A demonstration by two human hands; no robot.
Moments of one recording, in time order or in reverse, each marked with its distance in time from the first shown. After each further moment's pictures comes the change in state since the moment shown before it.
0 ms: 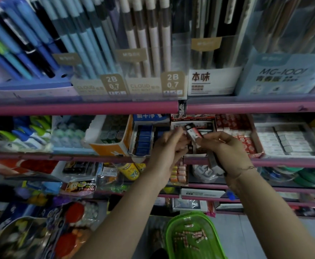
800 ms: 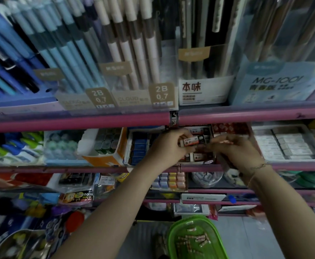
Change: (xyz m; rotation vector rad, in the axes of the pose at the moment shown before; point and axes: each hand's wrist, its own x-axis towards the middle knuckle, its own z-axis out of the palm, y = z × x) left_hand 0.052 0.011 -0.001 1.222 -0.120 0.484; right_hand 0.030 -0.004 -0.033 -0.087 -0.039 0.002
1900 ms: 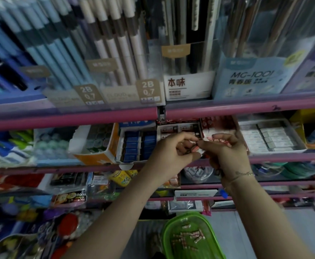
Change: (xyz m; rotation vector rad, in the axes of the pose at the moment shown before) left_hand -0.040 0.038 0.003 -0.325 -0.054 0.011; right_hand -0.027 0.012 0.012 0.365 0.244 -0.055
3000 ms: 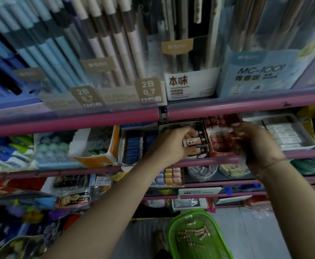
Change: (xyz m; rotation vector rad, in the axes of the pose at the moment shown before) left_hand 0.046 -0.034 0.001 0.403 -0.033 0.088; right_hand 0.032 -0.026 -0.028 -0.004 -0.075 0.117
